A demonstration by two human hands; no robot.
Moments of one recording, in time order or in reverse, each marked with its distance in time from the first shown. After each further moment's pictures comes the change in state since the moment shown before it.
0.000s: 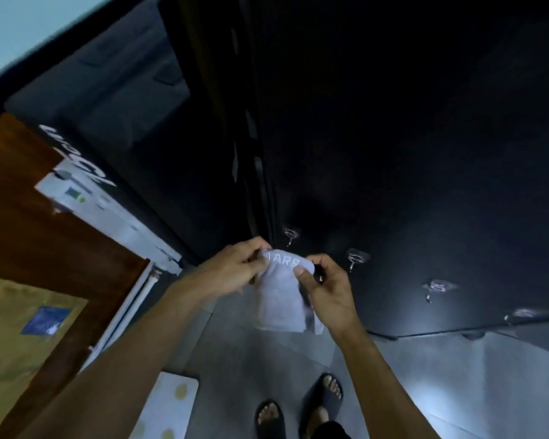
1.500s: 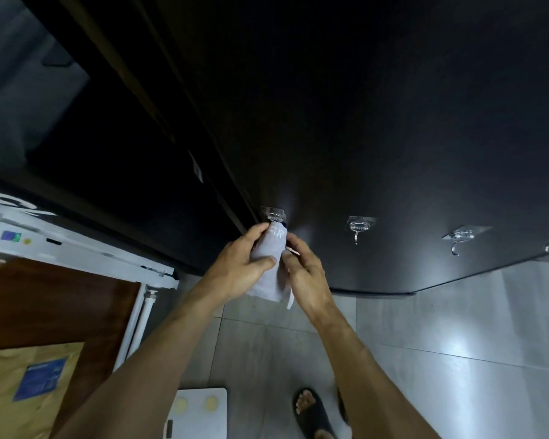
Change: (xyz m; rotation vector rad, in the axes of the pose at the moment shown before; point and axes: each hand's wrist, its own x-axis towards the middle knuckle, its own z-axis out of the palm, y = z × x) left_hand 0.071 -0.045 0.040 0.078 0.027 0.022; right_hand 0.040 0.067 0.055 0.172 0.122 0.204
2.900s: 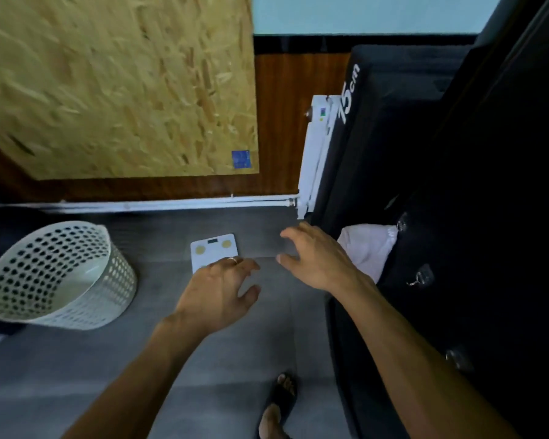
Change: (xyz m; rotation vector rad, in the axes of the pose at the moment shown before) left_hand -0.311 0.158 0.214 0.197 0.935 -0.773; right_hand -0.163 -0.106 -0.074 -1.373 -1.365 -1.191
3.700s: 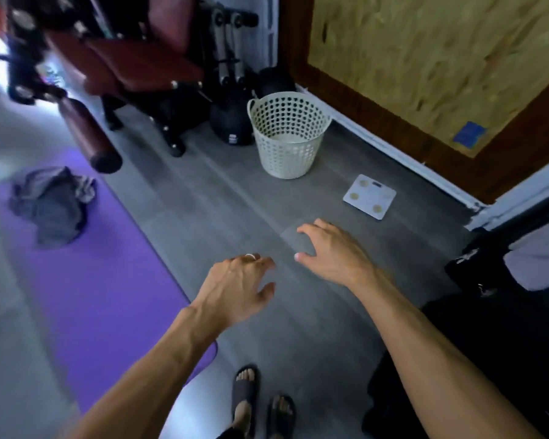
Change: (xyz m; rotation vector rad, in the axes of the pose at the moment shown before) left_hand -0.483 0.114 0.060 -0.088 0.099 -0.818; right_hand -0.299 -0.205 0.148 -0.228 -0.452 -0.695
